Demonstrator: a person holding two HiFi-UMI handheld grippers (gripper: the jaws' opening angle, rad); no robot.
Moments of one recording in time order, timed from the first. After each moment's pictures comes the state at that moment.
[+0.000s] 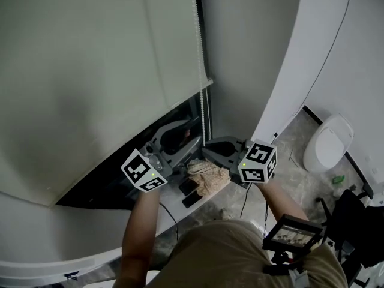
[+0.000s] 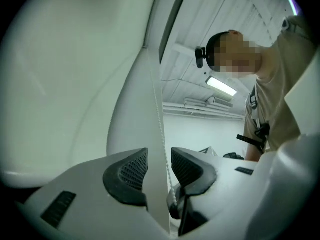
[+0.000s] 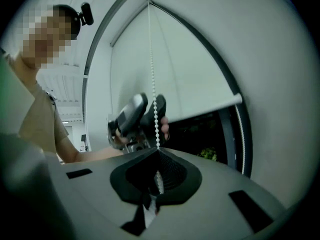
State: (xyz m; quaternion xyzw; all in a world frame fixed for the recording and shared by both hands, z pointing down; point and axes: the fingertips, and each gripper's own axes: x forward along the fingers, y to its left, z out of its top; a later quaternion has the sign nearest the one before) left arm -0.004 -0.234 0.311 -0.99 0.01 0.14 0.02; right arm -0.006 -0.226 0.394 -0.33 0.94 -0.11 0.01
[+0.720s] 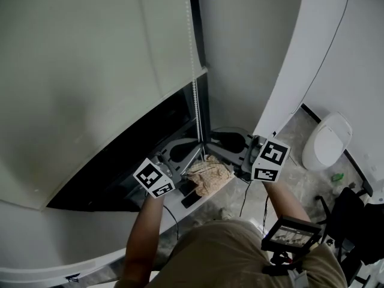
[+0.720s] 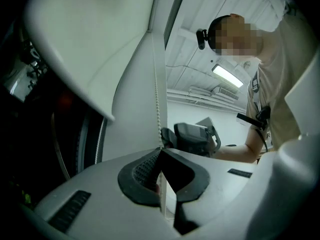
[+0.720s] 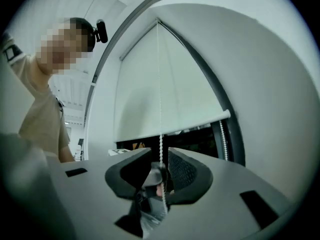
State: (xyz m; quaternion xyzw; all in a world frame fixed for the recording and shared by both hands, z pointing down) left arm 0.010 -0.230 0.382 -1.00 0.02 0.07 -0.01; right arm 0.021 -0.219 0.343 -0.33 0.94 -0.05 0.09
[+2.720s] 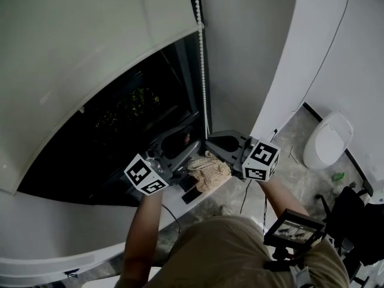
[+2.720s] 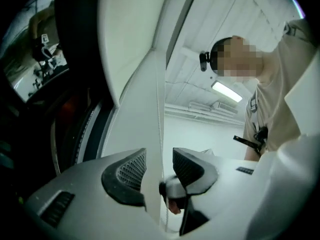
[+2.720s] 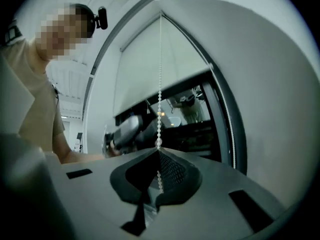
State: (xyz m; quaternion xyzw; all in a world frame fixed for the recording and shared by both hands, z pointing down) left arm -0.016 -0.226 0.338 -0.99 0.02 0.15 -0.03; right arm 0.005 -0.224 0.385 -0.34 0.94 -0.05 0.05
